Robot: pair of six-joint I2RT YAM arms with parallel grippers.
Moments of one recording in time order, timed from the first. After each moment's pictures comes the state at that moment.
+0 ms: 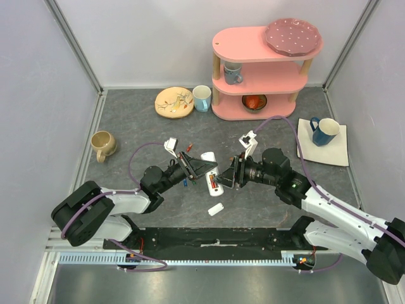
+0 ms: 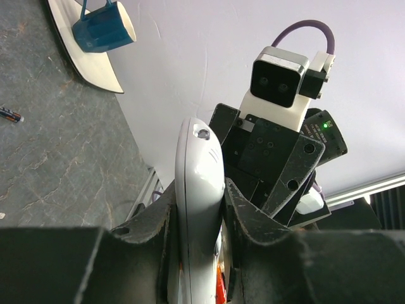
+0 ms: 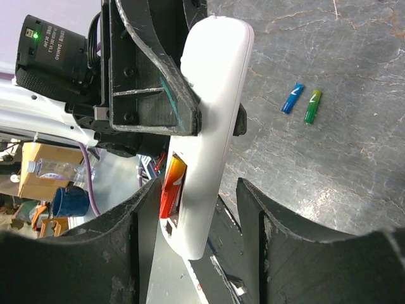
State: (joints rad) left arm -0.76 1.34 0.27 1.29 0.27 -1.34; right arm 0.77 0.94 0.61 0.05 -0.41 0.71
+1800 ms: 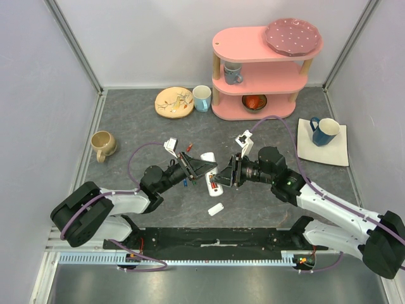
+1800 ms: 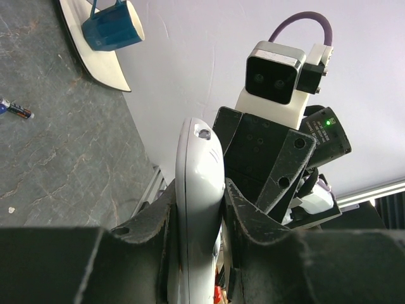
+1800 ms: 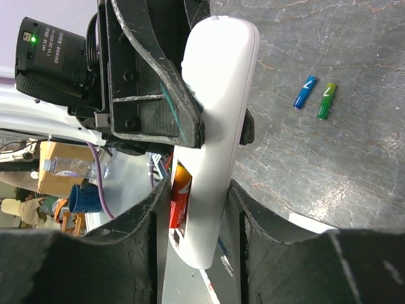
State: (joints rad) left arm -0.76 1.33 0.27 1.26 0.27 -1.34; right arm 0.77 1.01 0.61 0.11 -0.44 0.76
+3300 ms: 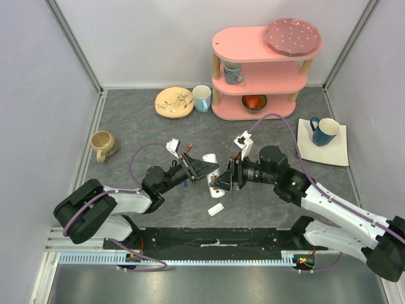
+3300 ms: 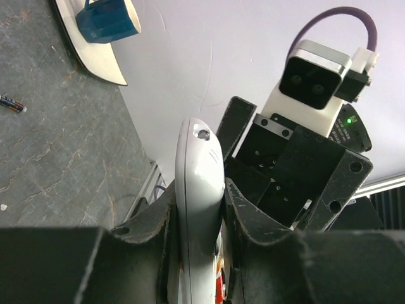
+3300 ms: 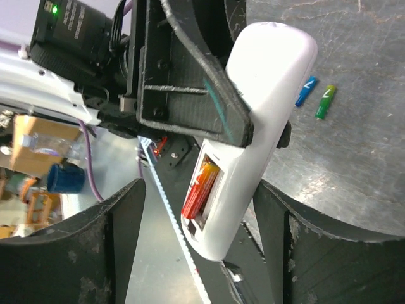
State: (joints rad) left arm -0.78 1.37 0.28 1.29 0.27 -1.34; right arm 0.79 0.98 0.66 0.01 -0.46 0.68
